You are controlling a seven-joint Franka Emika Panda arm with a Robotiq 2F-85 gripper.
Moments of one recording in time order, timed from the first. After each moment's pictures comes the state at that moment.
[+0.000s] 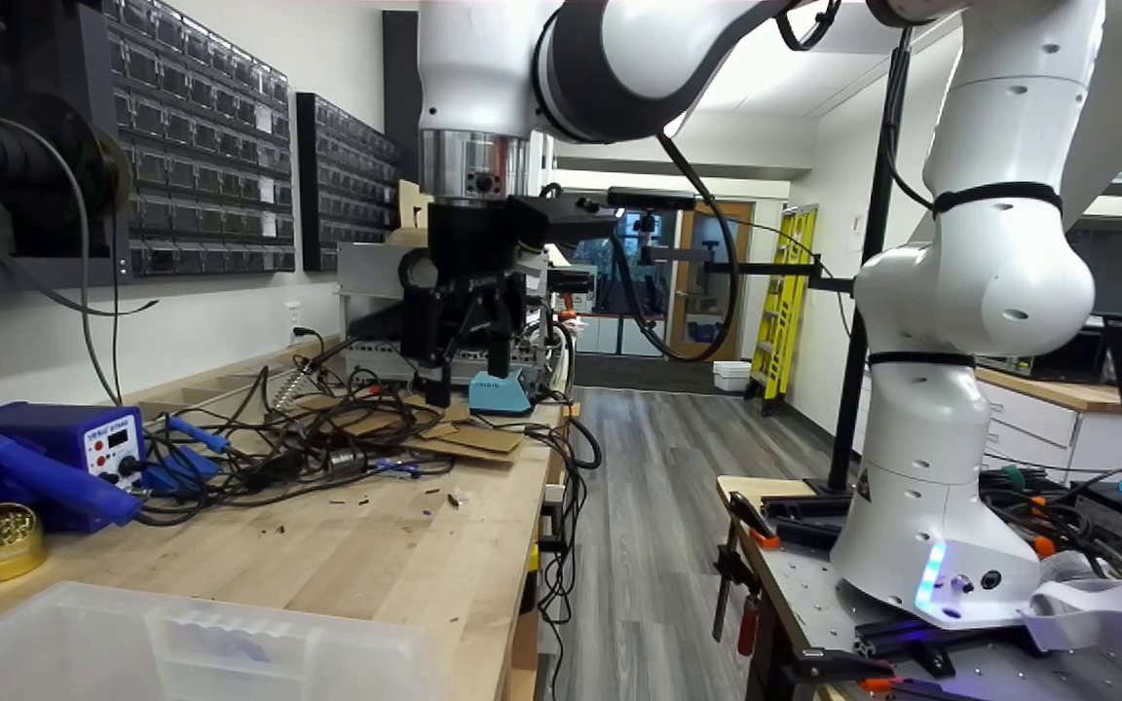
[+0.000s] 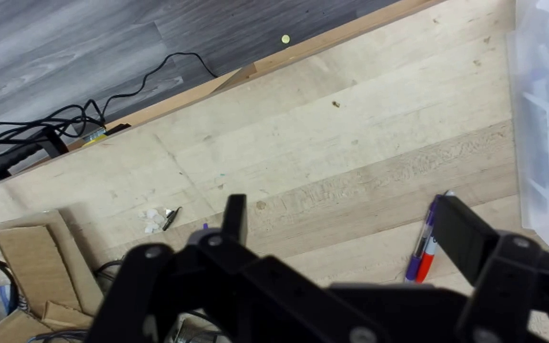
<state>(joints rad) 0.03 -0.11 0.24 -2.30 -0.12 2.22 0.73</state>
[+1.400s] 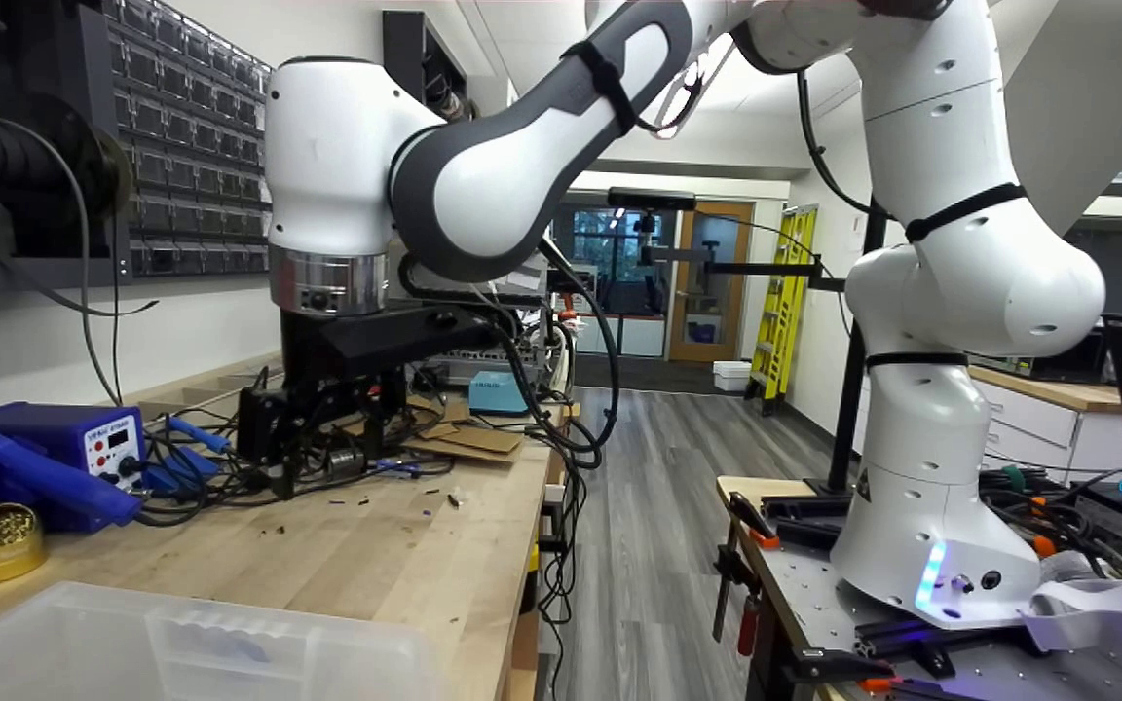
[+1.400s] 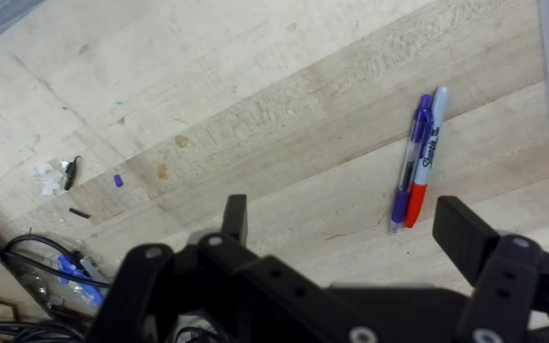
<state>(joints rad) 0.18 0.34 0.08 -1.98 -0.31 2.39 0.97</state>
